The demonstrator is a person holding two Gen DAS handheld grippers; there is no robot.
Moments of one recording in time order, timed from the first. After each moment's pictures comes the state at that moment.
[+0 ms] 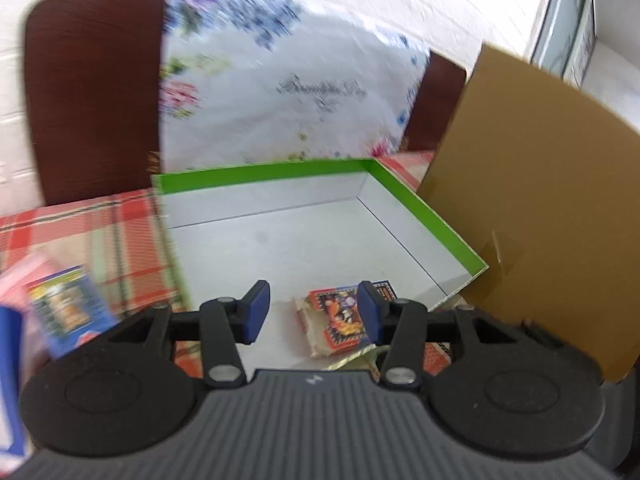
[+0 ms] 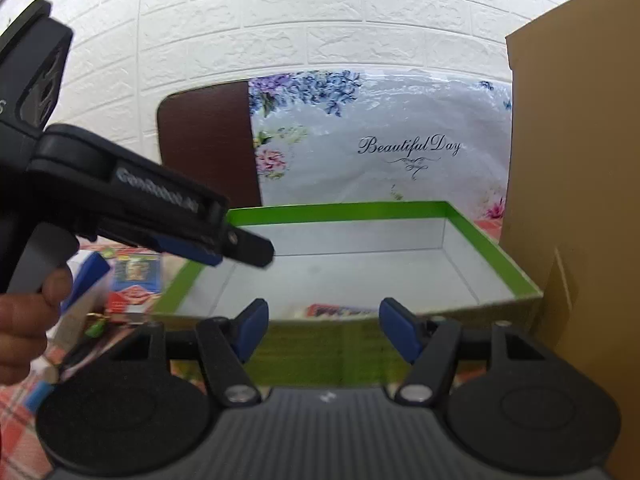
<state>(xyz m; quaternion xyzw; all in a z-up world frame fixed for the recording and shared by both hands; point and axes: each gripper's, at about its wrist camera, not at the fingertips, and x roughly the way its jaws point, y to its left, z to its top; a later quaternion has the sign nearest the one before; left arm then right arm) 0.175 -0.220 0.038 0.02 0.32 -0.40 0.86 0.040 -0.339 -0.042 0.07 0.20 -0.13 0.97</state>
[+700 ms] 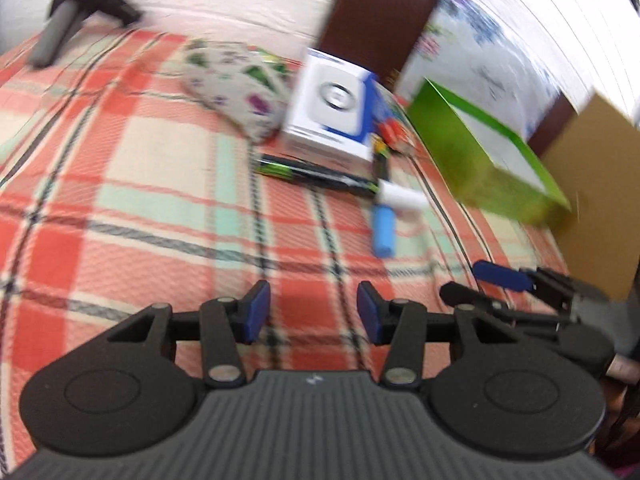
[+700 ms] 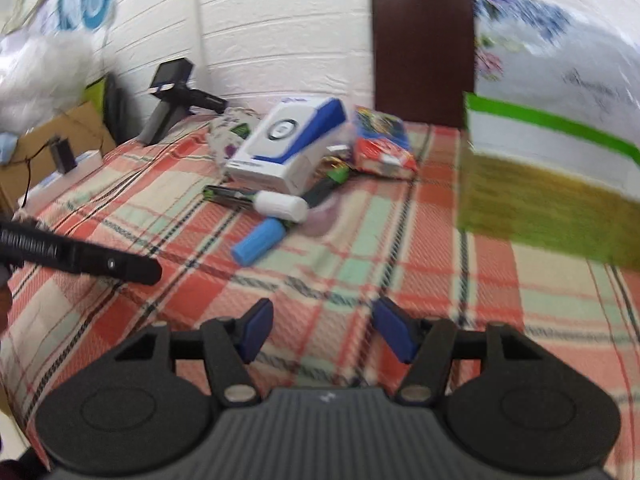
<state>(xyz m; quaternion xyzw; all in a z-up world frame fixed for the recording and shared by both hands) 0.091 0.039 -0.037 -0.11 0.41 -0.23 0.88 0.048 -0.181 -0.079 0.01 0.32 0.06 0.94</state>
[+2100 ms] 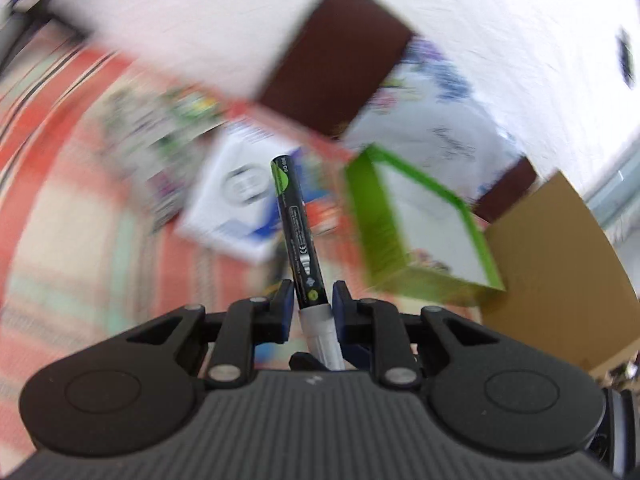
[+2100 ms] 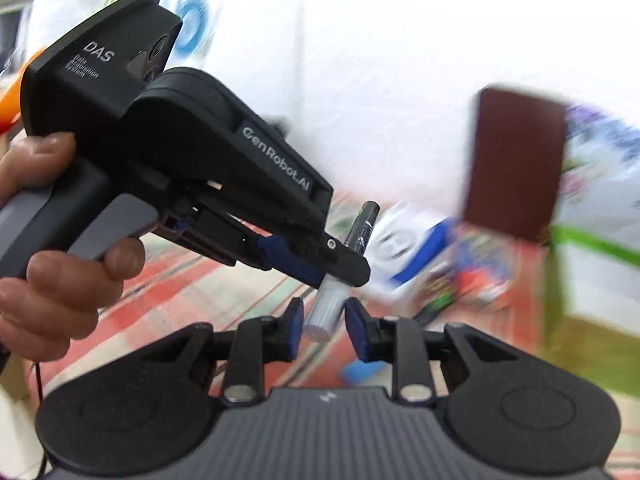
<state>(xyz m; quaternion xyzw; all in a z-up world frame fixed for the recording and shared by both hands) 0.128 -0.027 0.038 -0.17 0.39 -0.29 0.86 0.039 -0.120 -0.026 -0.04 0.21 0.13 0.97</state>
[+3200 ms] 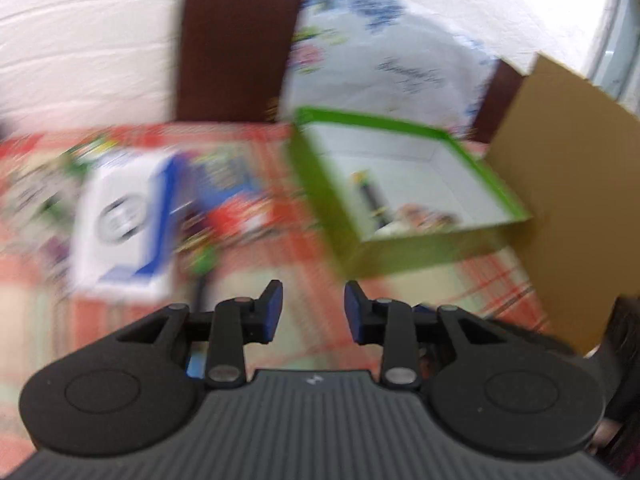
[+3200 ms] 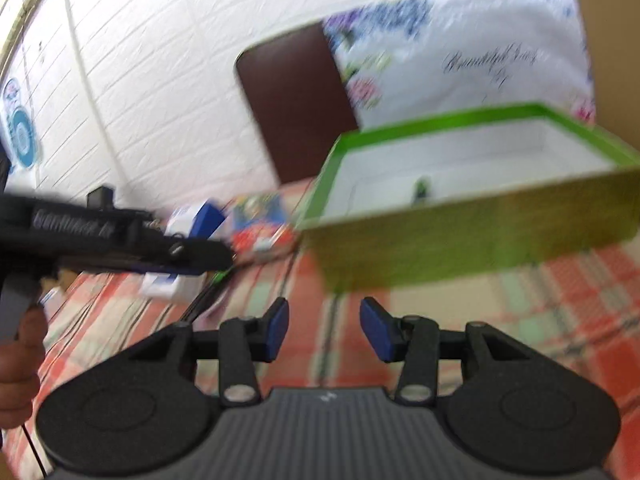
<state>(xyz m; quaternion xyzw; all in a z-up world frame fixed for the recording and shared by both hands) 0.118 -0.110 0.014 0.00 0.37 -0.28 0.88 0.049 -0.283 -0.066 0.17 0.27 0.00 0.95</state>
